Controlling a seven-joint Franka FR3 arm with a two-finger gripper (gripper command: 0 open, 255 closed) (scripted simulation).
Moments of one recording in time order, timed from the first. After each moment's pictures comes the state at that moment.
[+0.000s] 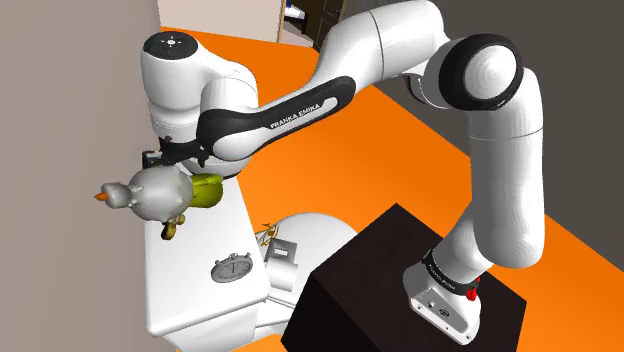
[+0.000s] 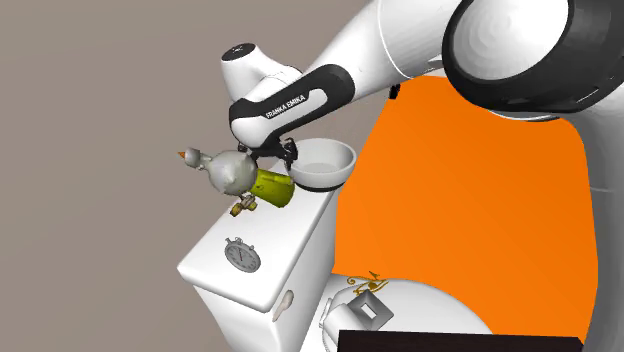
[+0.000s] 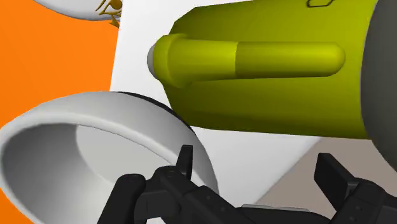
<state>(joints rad) 0.23 0.62 0.58 -1.57 -0.71 2.17 1.07</state>
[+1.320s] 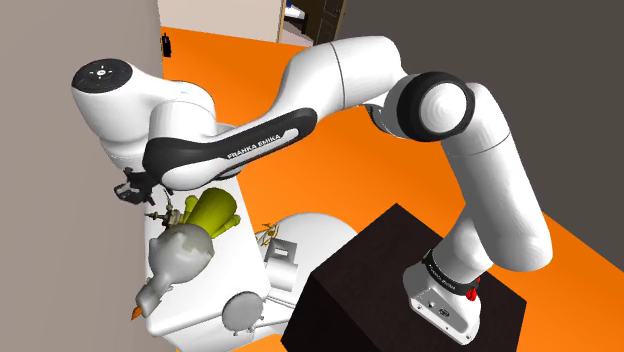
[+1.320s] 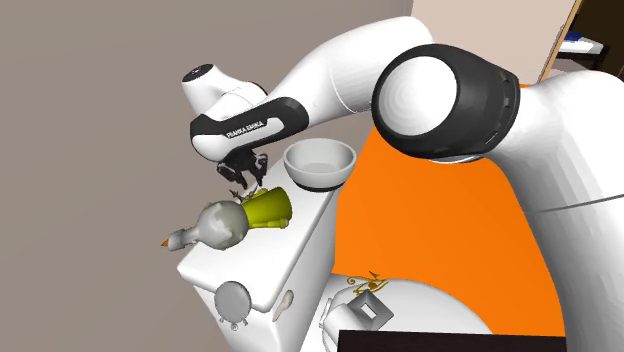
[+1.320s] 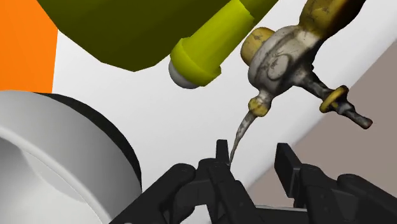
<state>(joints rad) 0.40 0.86 0.57 -1.25 -0.78 1.97 1.01</state>
